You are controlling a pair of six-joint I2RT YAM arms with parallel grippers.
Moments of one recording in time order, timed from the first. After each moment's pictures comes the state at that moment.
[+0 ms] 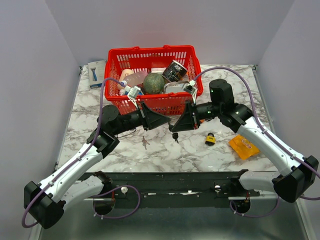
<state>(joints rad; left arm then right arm) -0.63 0.92 0.77 0.27 0.57 -0.93 0.60 1.24 1.18 -0.38 -1.04 0.40</state>
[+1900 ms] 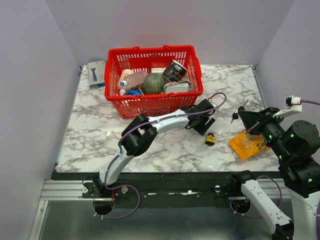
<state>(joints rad) -0.98 2.31 1.86 -0.48 -0.06 -0.14 0.24 0.57 1.24 -0.79 -0.03 0.48</state>
